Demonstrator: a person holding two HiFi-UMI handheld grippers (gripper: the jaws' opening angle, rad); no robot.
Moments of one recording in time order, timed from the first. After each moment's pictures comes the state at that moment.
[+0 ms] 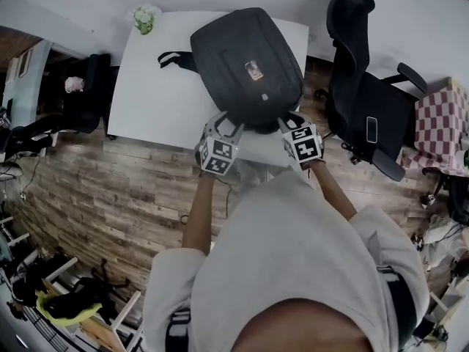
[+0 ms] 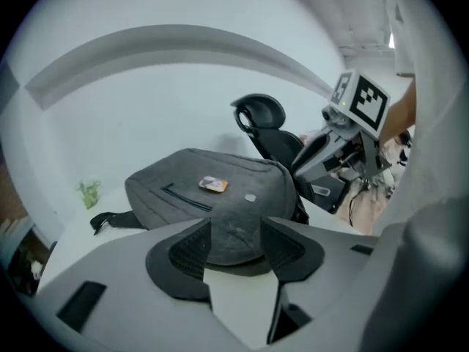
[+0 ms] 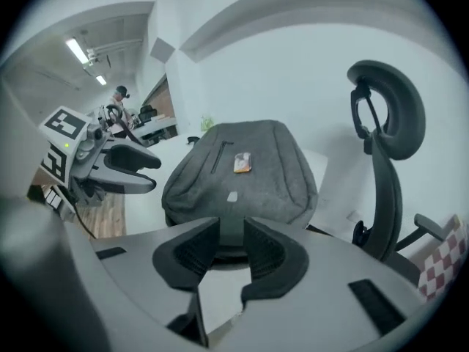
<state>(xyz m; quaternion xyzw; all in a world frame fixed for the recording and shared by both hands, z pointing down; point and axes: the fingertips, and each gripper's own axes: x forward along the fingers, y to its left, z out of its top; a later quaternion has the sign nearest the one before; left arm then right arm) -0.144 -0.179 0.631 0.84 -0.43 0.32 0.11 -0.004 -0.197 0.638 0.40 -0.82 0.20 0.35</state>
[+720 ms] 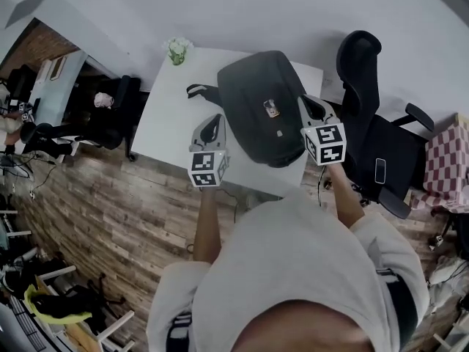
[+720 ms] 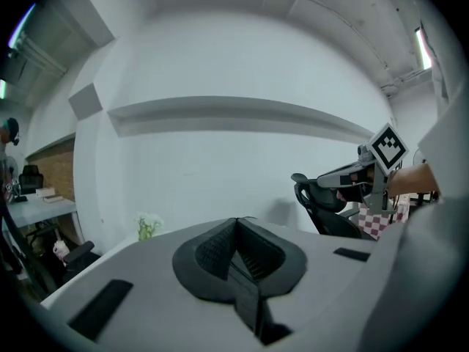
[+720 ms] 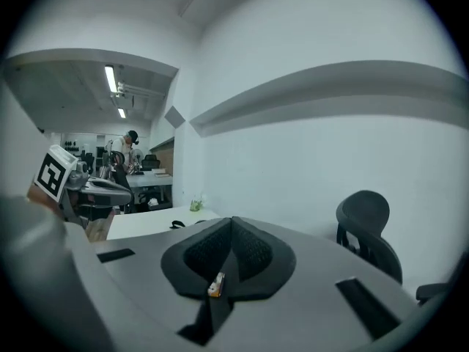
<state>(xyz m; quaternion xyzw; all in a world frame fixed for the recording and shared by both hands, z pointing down) -0.234 -0.234 0.458 0.78 -0.61 0.09 0.06 -0.021 -0.304 0.433 0.45 -0.88 0.03 0.13</state>
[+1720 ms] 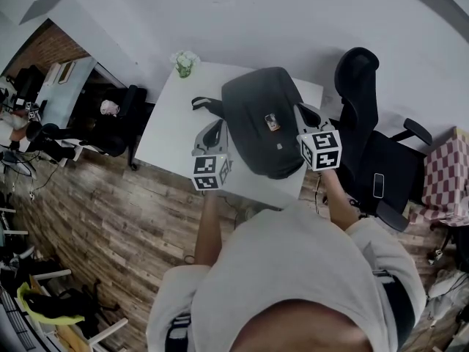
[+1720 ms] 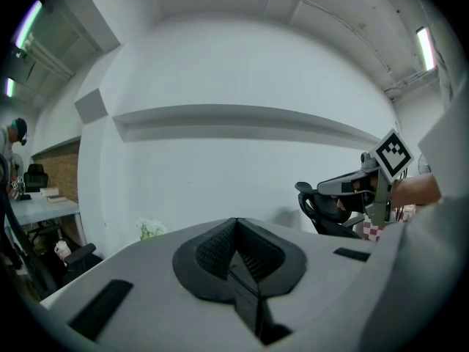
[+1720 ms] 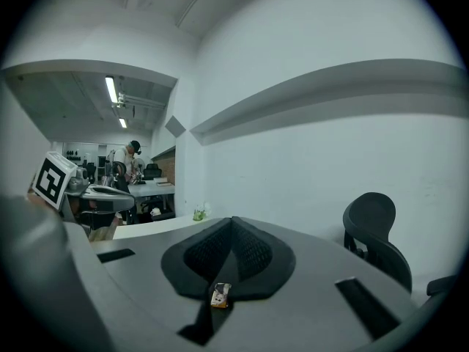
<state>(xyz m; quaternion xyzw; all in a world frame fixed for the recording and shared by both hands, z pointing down) -0.233 -0.239 0.436 0.77 -0.63 0.07 0.05 -0.031 -0.307 0.416 0.44 -0.89 0.03 0.10</state>
